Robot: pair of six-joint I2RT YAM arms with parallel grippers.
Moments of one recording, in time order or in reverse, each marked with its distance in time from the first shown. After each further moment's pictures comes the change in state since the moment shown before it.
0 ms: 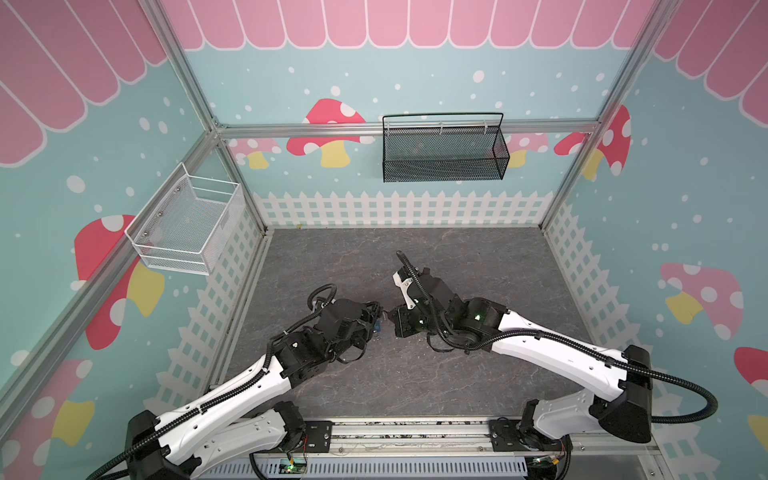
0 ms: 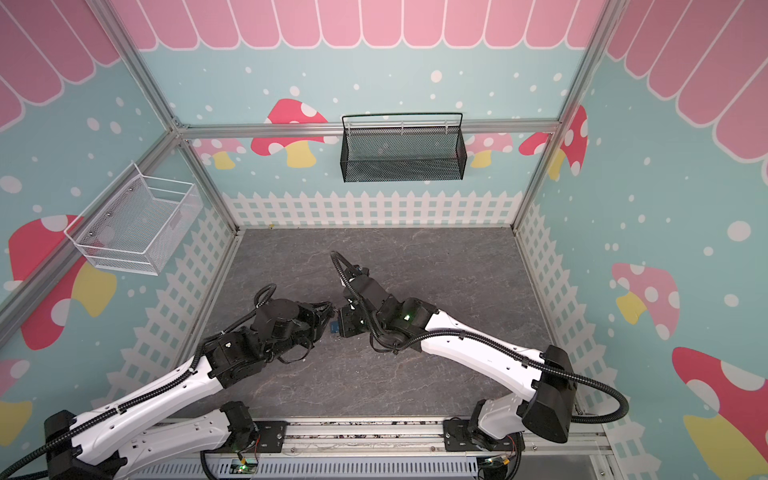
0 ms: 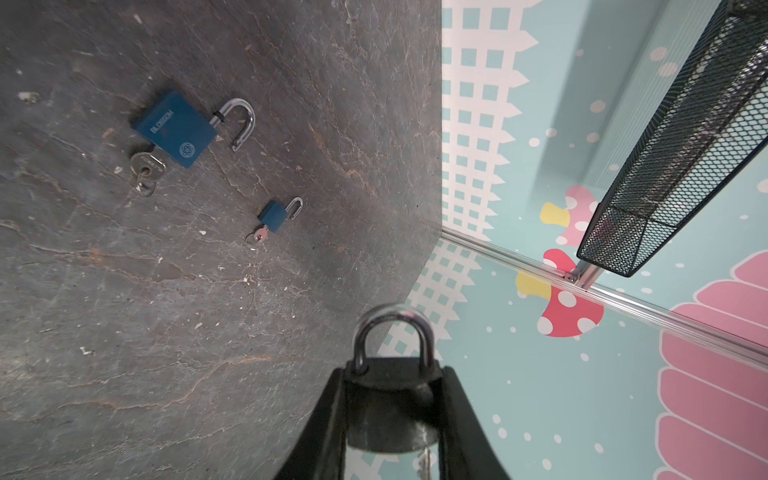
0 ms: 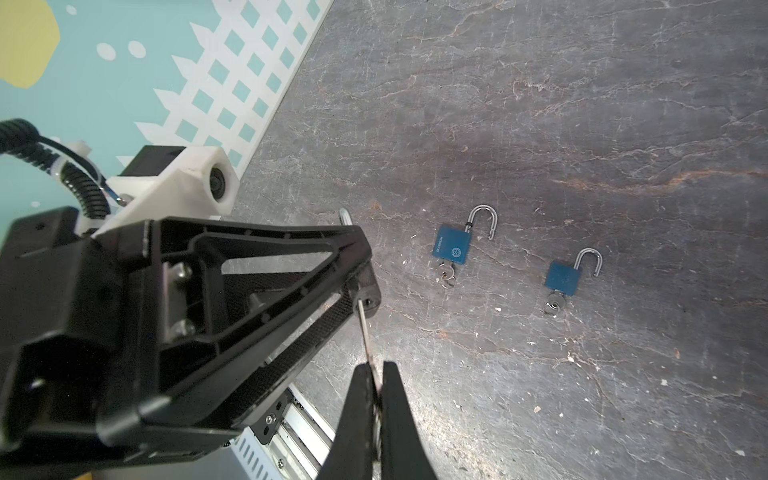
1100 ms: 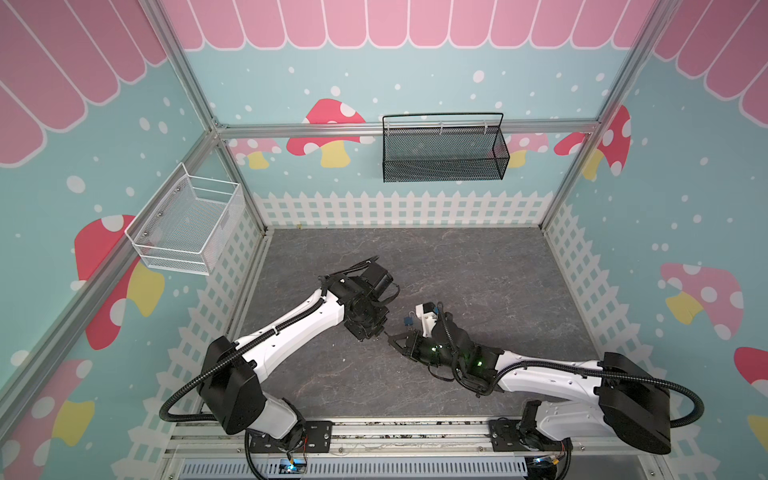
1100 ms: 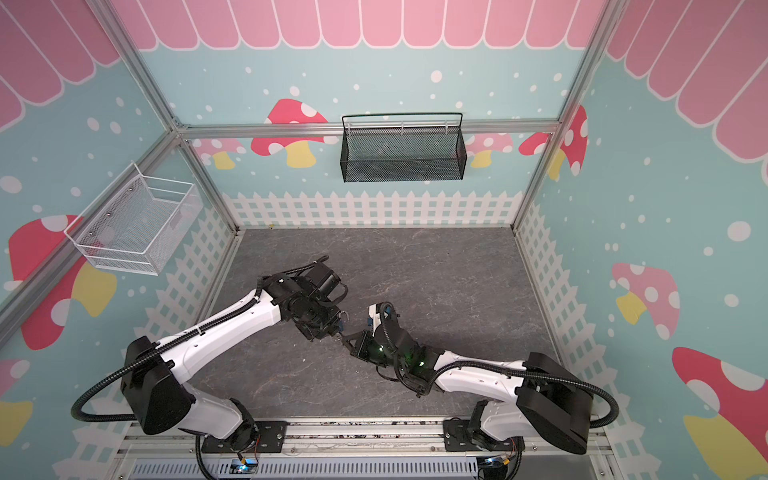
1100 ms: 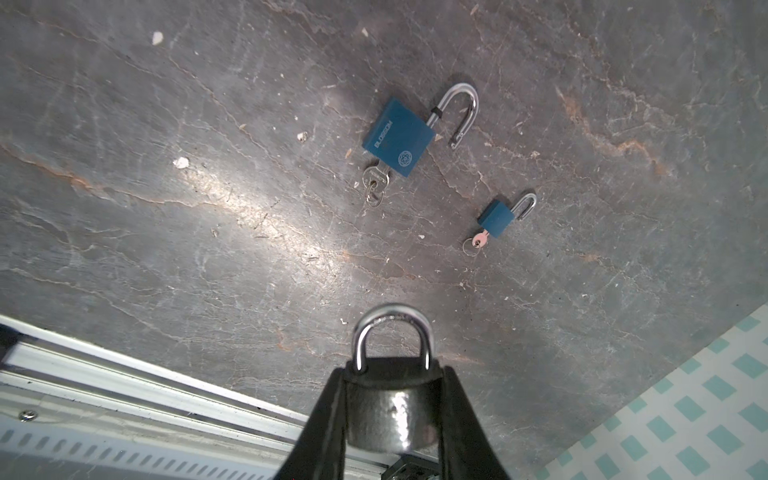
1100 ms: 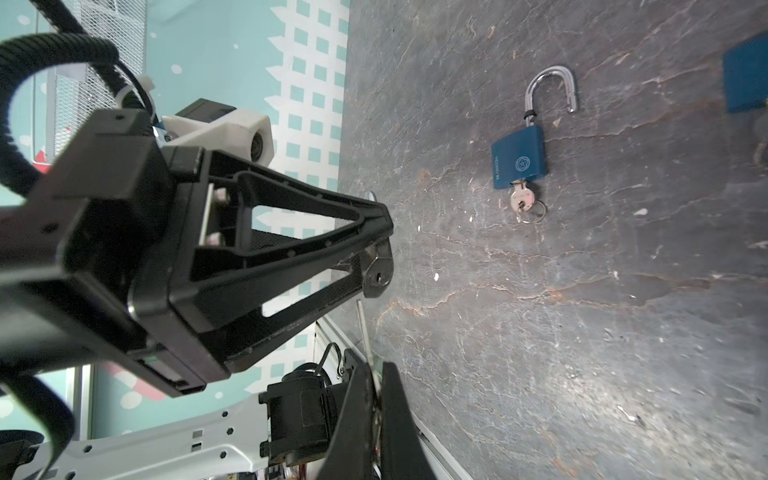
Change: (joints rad) left arm 0.144 0.563 0.502 -0.704 0.291 0.350; right arm 0.012 -0.092 -0.700 0.938 -0.106 0.641
